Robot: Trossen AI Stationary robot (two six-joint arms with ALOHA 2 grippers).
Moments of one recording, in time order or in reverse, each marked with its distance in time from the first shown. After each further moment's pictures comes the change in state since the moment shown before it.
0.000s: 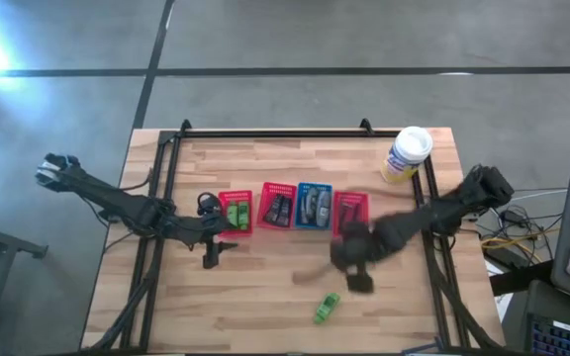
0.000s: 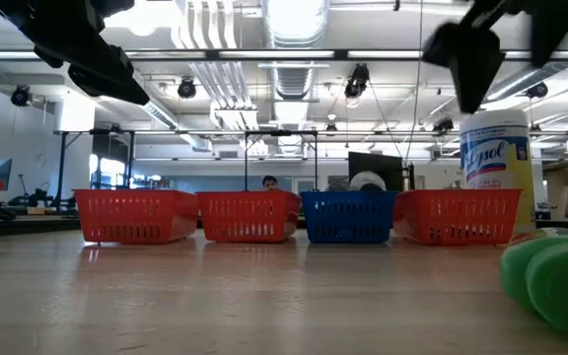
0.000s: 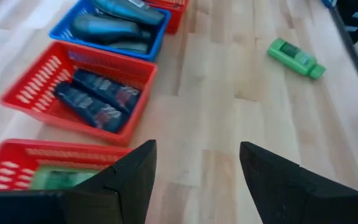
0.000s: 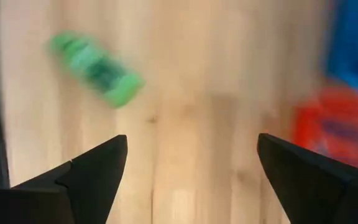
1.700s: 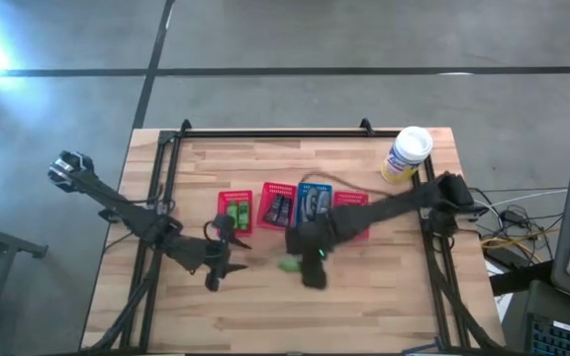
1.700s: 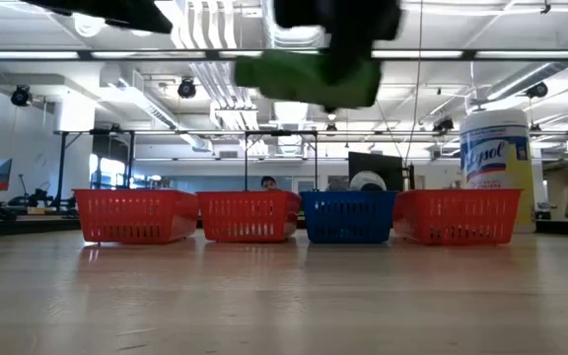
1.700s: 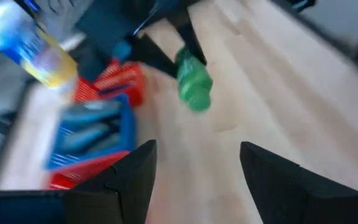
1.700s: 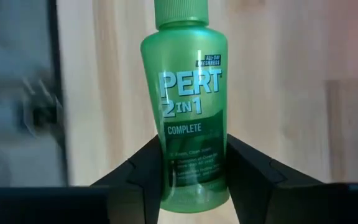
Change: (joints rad) left arm -0.159 0.188 0.140 0.148 -0.103 0.475; right arm -0.176 0.289 0.274 0.195 -0.270 -0.015
